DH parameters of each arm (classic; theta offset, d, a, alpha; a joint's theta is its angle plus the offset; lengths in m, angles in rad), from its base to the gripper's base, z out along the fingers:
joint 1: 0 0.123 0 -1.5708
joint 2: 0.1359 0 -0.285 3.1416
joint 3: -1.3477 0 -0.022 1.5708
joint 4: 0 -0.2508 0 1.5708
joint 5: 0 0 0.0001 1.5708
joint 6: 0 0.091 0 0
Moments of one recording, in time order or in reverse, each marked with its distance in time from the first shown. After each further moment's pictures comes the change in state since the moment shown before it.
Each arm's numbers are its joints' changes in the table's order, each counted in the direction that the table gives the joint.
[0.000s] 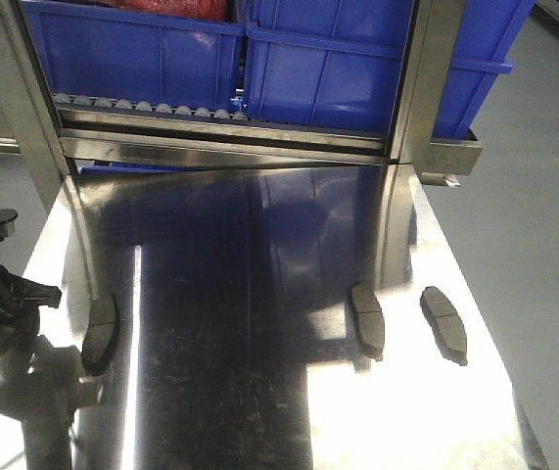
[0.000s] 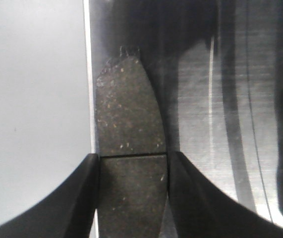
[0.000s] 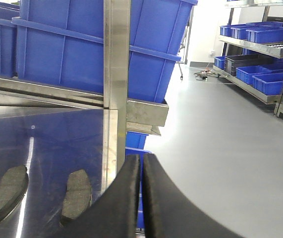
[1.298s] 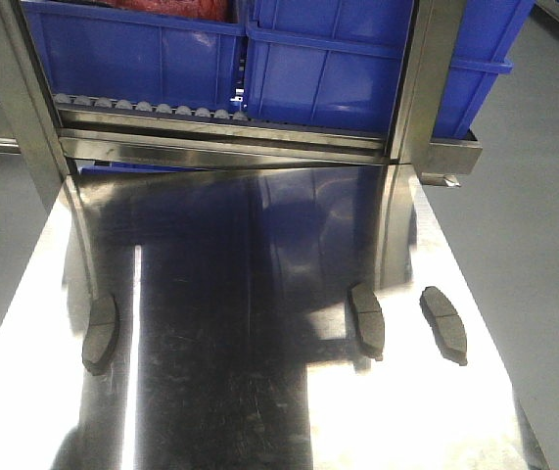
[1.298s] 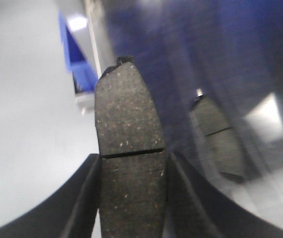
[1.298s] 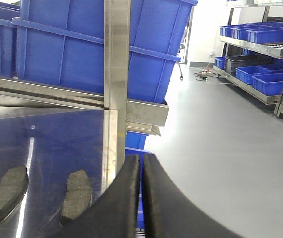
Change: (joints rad) left arm -0.065 -0.746 -0.314 0.002 -0.147 0.216; right arm 0.000 0.000 0.000 0.000 0.000 0.000
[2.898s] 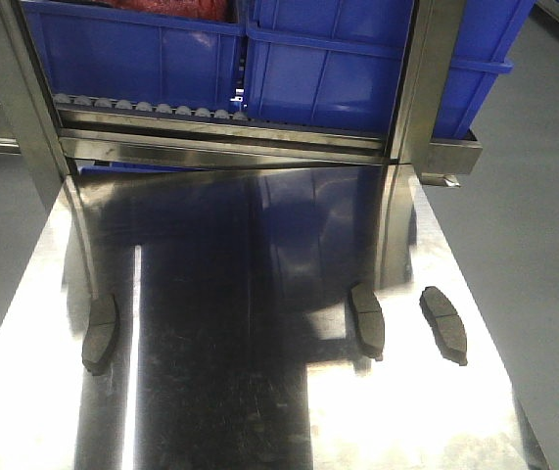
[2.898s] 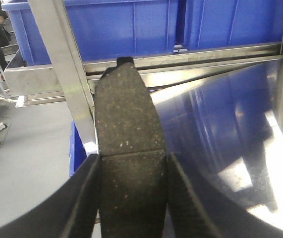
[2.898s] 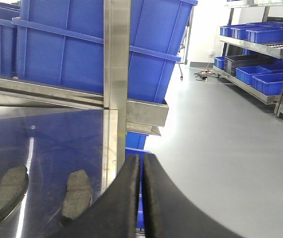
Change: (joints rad) left arm -0.050 -0.709 -0.396 0.084 -0.210 0.024; right arm 0.000 0.000 0.000 0.000 0.000 0.000
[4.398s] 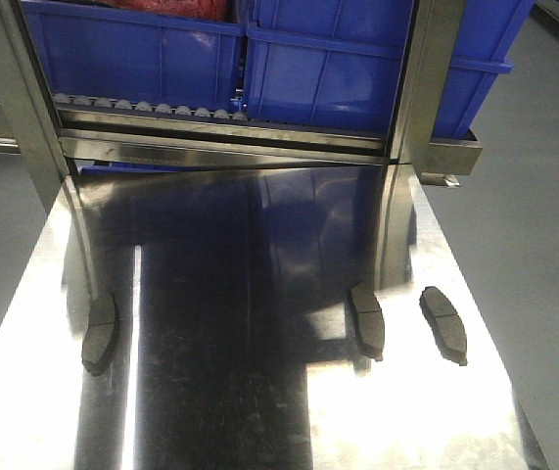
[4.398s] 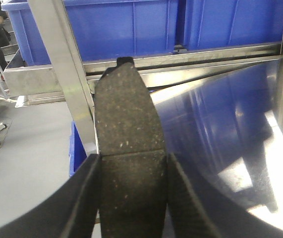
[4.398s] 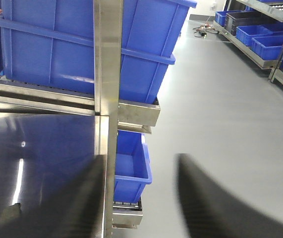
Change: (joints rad) left arm 0.000 0.000 0.000 0.000 0.000 0.000; right arm 0.000 0.599 0.677 0.003 0.291 -0.030
